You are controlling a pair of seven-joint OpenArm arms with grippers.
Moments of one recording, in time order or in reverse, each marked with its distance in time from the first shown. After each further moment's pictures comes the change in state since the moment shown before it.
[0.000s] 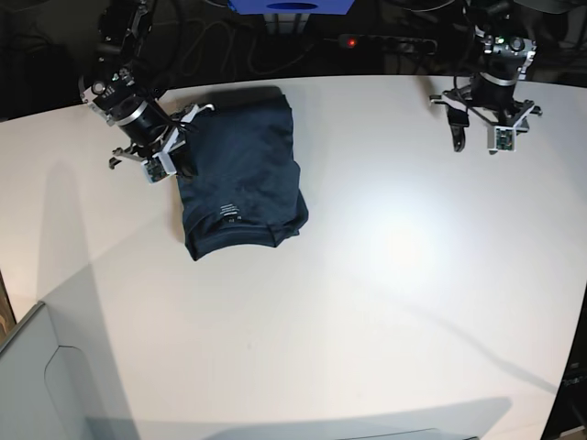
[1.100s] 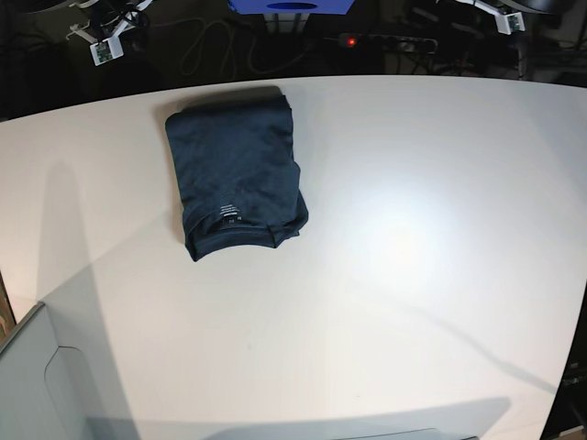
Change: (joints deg) left arm 22.4 4.3 -9.7 -14.1 -14.3 0.5 -1.0; right arm -30.1 1.7 13.7 2.4 9.8 -0.3 0.4
